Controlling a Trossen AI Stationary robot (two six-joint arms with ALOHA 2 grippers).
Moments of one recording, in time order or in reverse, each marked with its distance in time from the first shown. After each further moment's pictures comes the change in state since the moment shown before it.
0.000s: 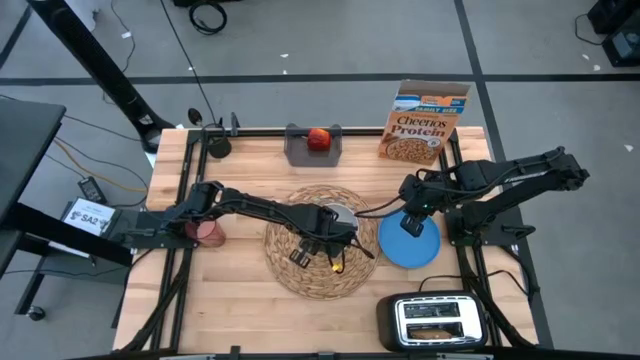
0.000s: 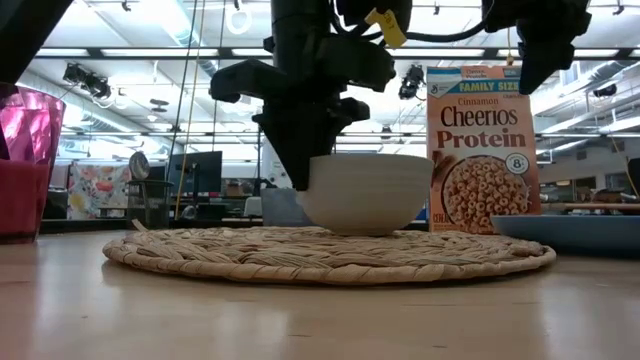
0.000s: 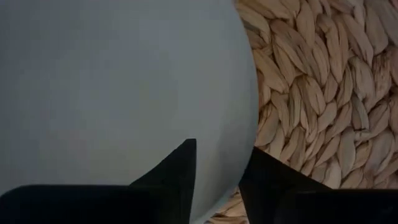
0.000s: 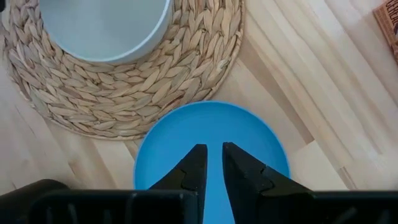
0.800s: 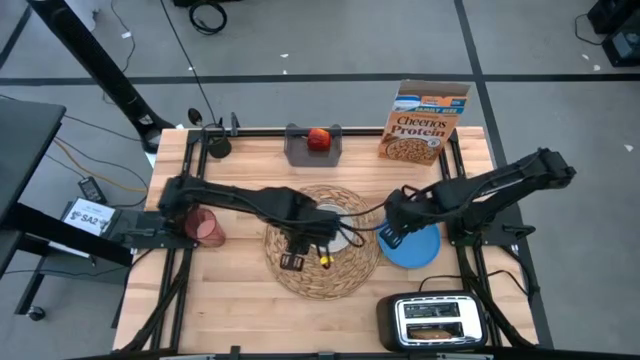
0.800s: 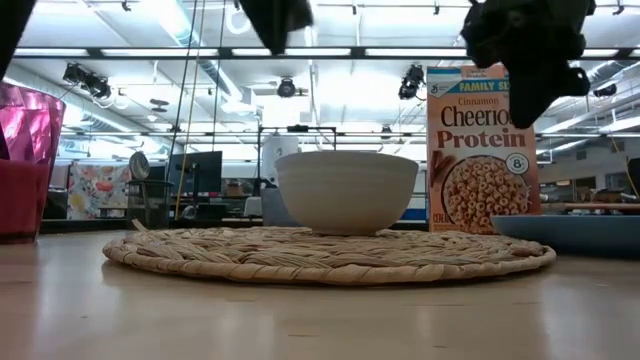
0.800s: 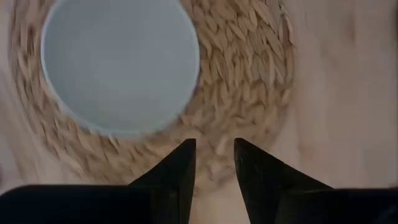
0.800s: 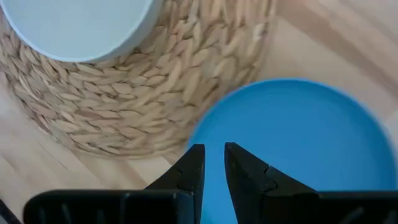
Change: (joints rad) left arm -0.041 -0.229 0.127 -0.237 0.119 -0.452; right arm 0.084 0.185 -0.083 0.221 -0.047 0.373
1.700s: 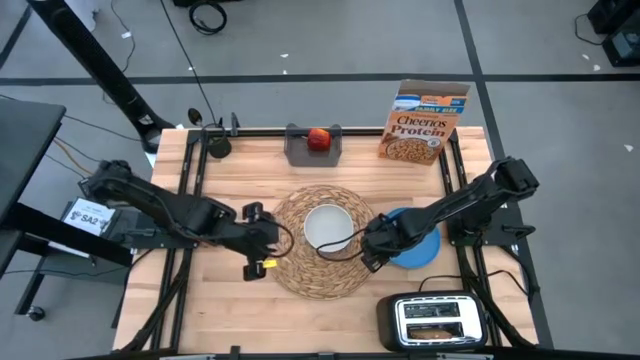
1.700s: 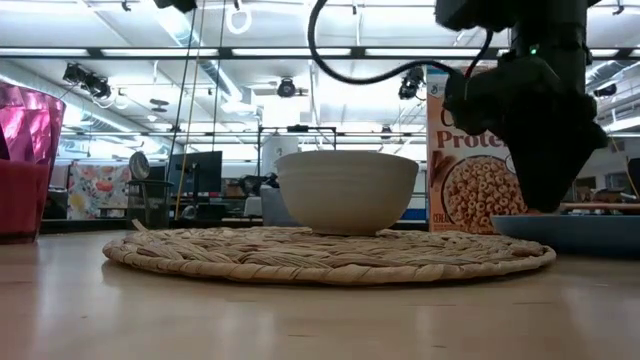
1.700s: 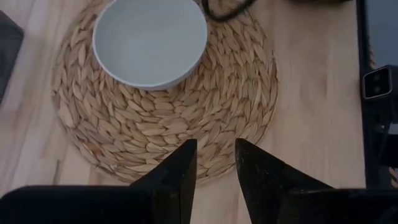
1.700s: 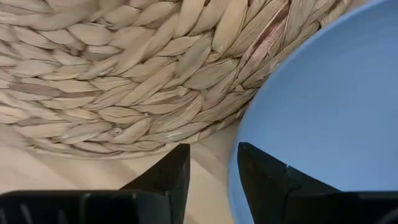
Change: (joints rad) left arm -0.218 -0.563 -0.619 0.395 -0.262 -0.446; right arm 0.066 0.357 -0.001 0.173 -0.132 0.122
